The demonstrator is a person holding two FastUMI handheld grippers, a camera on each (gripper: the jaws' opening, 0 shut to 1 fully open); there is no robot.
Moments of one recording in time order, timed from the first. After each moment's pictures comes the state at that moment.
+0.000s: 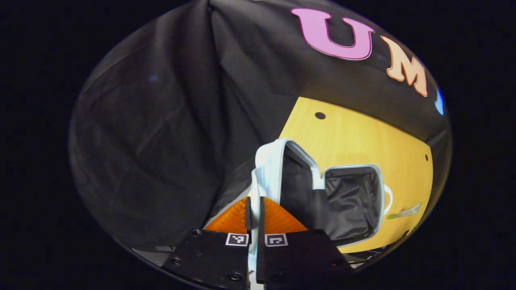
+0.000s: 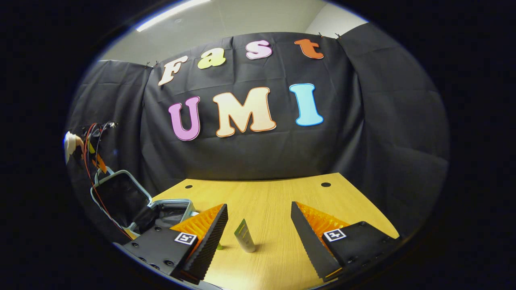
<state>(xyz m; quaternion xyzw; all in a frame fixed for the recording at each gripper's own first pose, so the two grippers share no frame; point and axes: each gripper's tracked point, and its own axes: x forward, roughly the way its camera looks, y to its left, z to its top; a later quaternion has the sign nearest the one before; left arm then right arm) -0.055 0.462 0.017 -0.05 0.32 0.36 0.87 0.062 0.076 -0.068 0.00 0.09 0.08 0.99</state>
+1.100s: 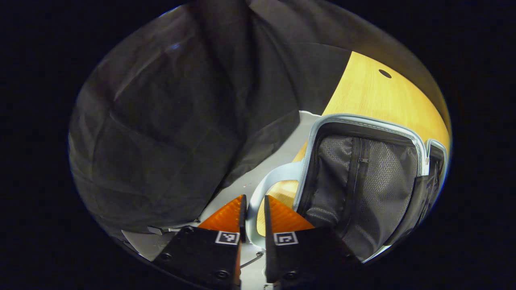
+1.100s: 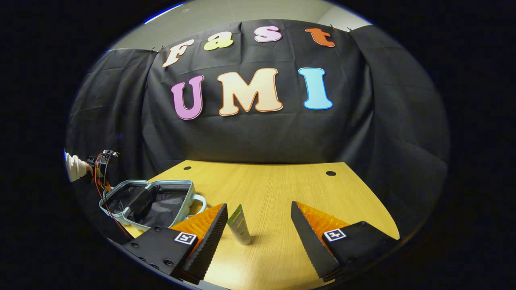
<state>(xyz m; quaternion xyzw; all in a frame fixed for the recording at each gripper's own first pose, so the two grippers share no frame) -0.051 0.552 -0.139 -0.11 0.40 0.44 0.80 0.083 0.080 -0.123 -0.04 0.15 0.10 0.98</state>
